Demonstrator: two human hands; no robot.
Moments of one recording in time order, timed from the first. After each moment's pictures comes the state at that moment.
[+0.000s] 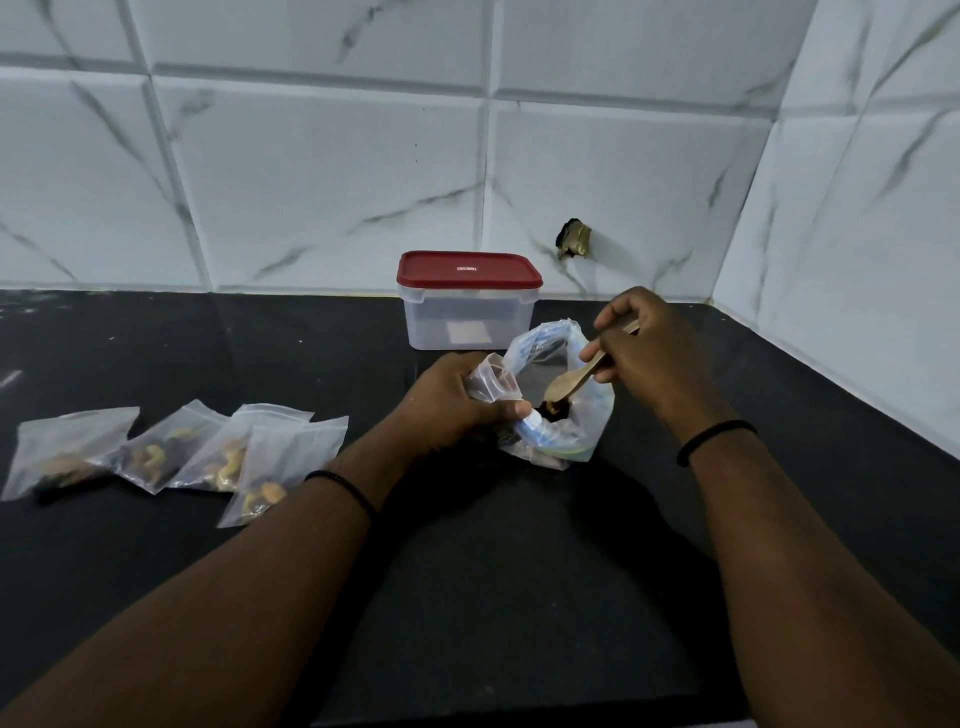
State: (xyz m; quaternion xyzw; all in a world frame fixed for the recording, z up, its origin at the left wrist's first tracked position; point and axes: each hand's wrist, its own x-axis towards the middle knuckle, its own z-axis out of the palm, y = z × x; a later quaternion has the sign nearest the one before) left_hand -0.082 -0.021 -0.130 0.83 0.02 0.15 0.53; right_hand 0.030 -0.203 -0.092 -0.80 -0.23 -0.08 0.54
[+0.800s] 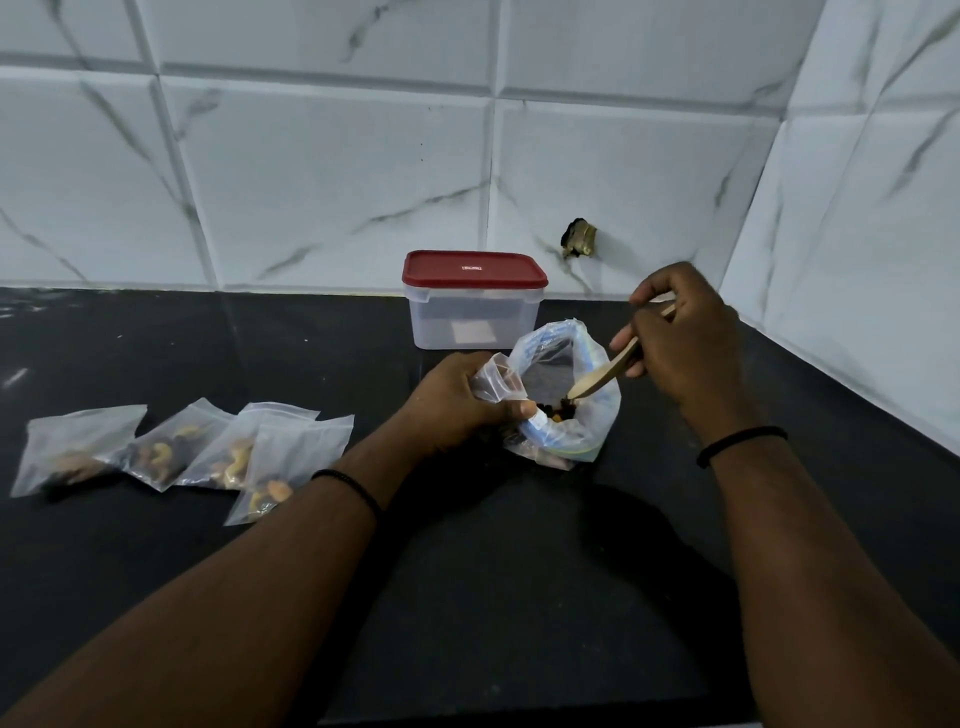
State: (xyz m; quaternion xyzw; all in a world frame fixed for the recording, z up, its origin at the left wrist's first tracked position) left_hand -0.084 -0.021 -0.129 0.84 0.03 0.15 0.53; right_hand 0.020 -0.215 -0.080 -0.78 -0.25 -0.17 0.55
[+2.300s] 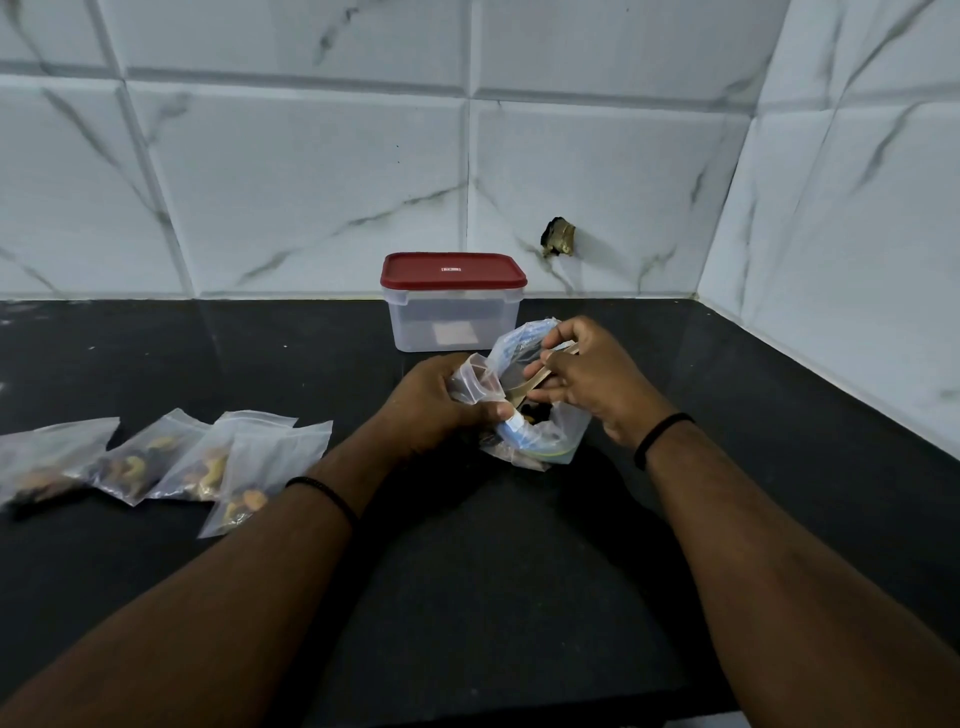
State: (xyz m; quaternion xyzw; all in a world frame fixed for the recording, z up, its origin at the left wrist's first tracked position) left_hand -0.076 -0.016 -0.136 0.83 0.04 0.14 0.54; right_hand 0.030 -0.179 -0.114 -0.74 -0.22 0.11 0.63
